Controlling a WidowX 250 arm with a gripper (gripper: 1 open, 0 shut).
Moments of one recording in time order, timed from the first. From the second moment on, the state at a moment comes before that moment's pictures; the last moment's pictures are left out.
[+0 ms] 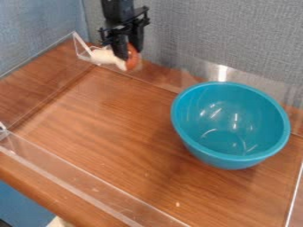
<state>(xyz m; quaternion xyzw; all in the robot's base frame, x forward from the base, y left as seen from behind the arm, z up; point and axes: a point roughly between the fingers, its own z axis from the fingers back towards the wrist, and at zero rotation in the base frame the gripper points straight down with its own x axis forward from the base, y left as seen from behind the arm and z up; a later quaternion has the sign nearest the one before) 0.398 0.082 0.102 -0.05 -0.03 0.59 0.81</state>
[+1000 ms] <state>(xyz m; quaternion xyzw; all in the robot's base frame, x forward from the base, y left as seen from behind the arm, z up) 0.406 0.017 0.137 -0.07 -0.04 0.46 0.89</state>
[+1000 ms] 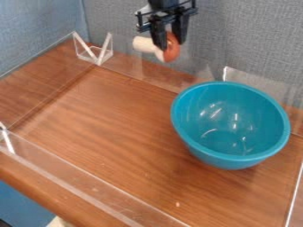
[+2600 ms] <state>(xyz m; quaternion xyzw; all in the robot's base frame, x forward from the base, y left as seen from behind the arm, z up) 0.398 -0.022 0.110 -0.06 -0.04 0.27 0.96</state>
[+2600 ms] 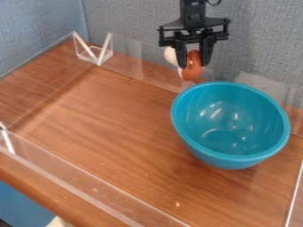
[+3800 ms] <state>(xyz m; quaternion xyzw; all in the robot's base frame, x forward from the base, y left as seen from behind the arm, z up) 0.395 -0.039 0.121 -0.04 -0.06 0.29 0.96</state>
